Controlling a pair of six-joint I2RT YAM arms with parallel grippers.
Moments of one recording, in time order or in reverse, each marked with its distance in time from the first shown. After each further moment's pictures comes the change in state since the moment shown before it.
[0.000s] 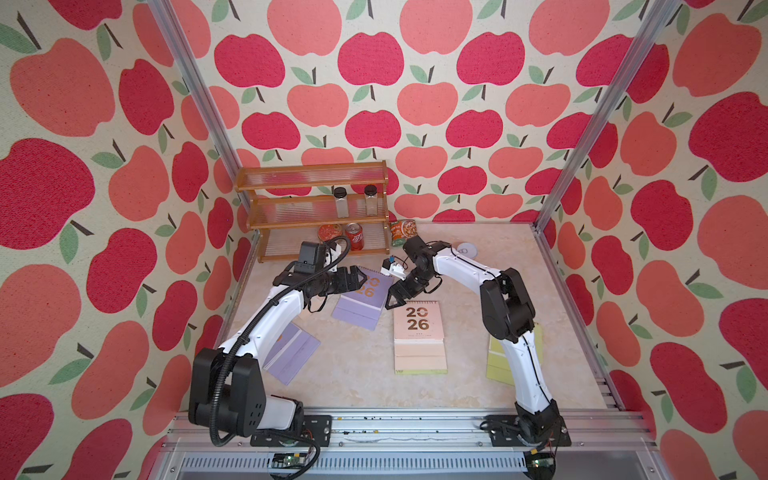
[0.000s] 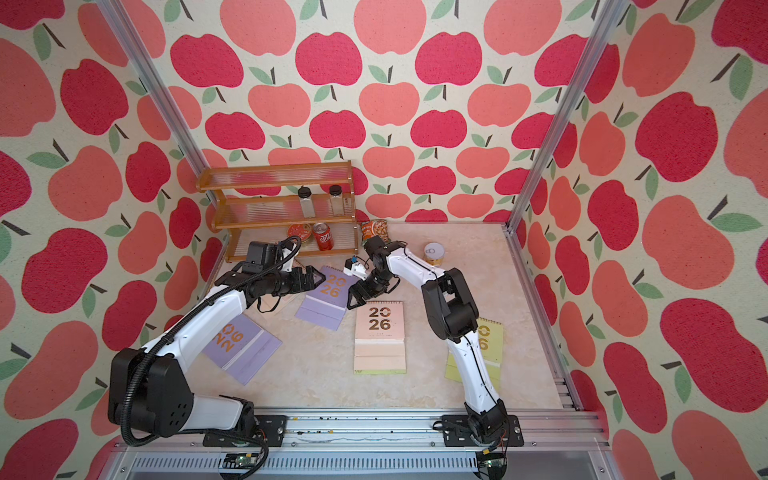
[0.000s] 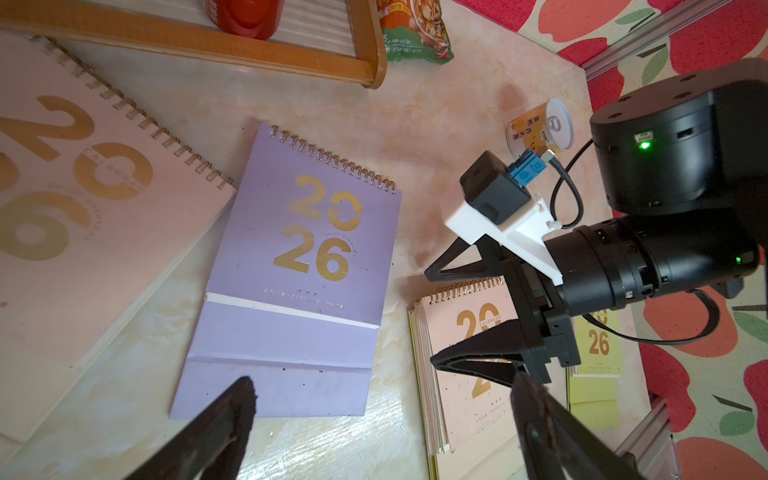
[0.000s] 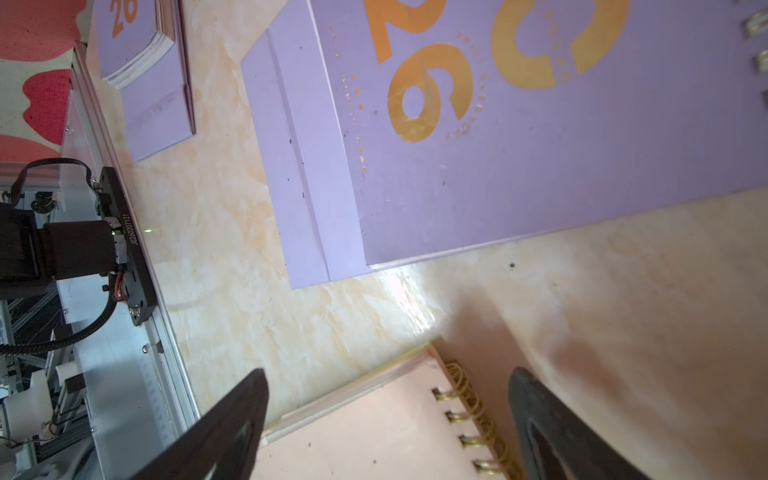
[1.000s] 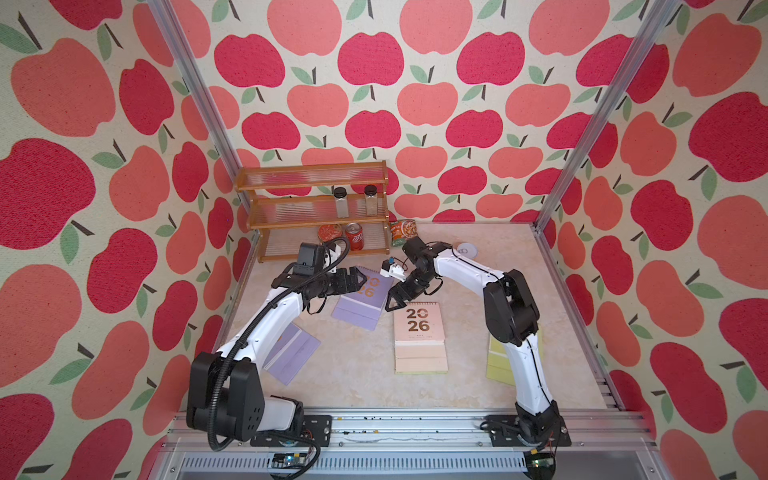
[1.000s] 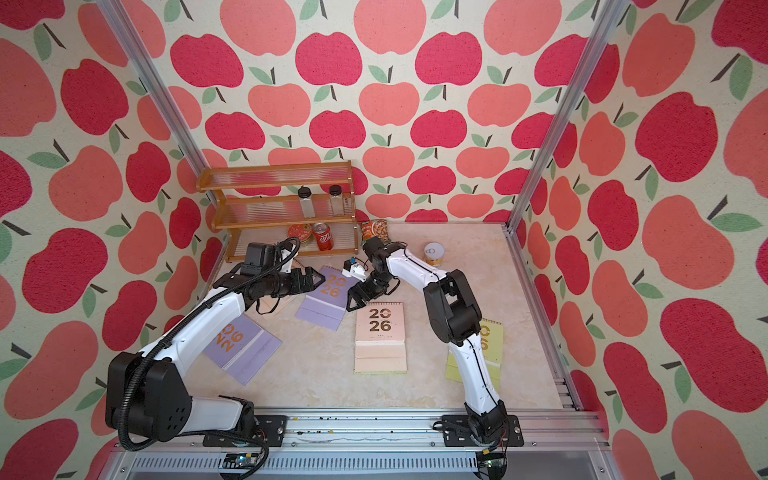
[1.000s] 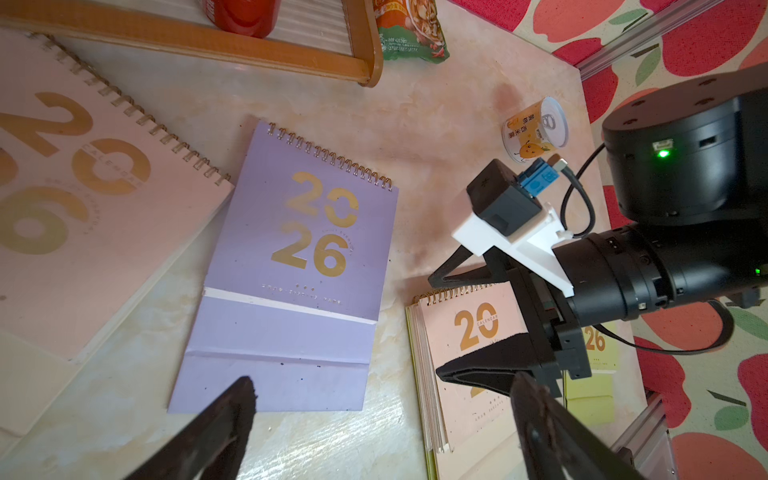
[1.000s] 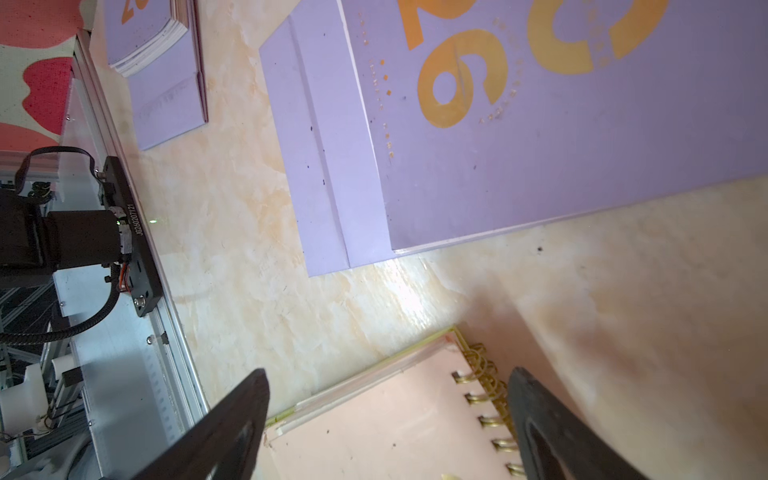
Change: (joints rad) left arm 0.001 -0.023 -0.017 0.000 0.007 0.000; right arm 0.014 -0.054 -0.051 0.007 0.024 0.001
